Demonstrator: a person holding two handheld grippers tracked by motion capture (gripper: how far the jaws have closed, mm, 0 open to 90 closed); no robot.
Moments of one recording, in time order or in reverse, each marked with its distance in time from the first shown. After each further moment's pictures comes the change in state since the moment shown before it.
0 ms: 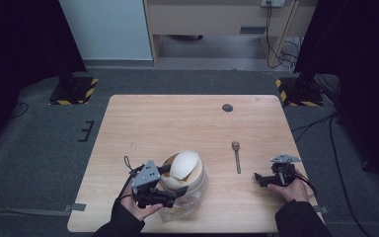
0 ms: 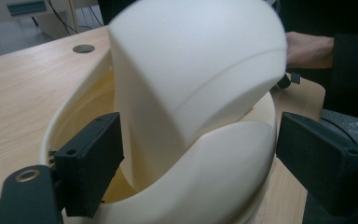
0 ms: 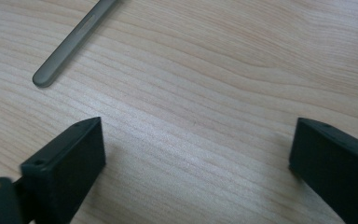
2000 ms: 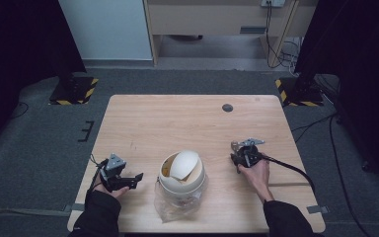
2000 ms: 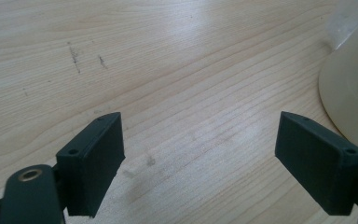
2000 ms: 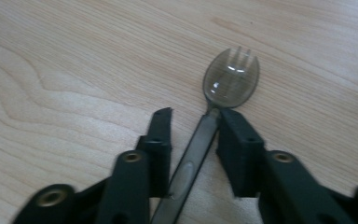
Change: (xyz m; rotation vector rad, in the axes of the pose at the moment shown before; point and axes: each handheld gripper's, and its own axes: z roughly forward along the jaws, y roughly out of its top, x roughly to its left) left arm 0.116 -0.086 -0.033 0.283 0.392 -0.188; right arm 0.065 0.072 0.057 -0.023 0.003 -0.022
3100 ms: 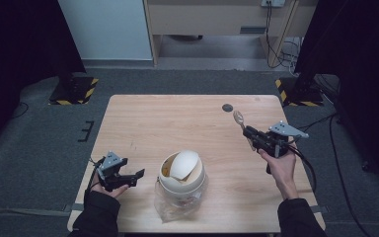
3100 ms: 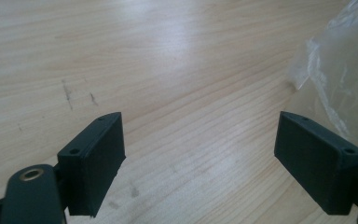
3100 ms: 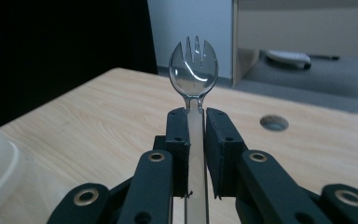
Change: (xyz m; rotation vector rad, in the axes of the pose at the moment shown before) left arm -0.004 0.011 -0.013 -0.128 -0.051 -0.016; right arm -0.020 0.050 -0.116 -0.498 0.193 0.047
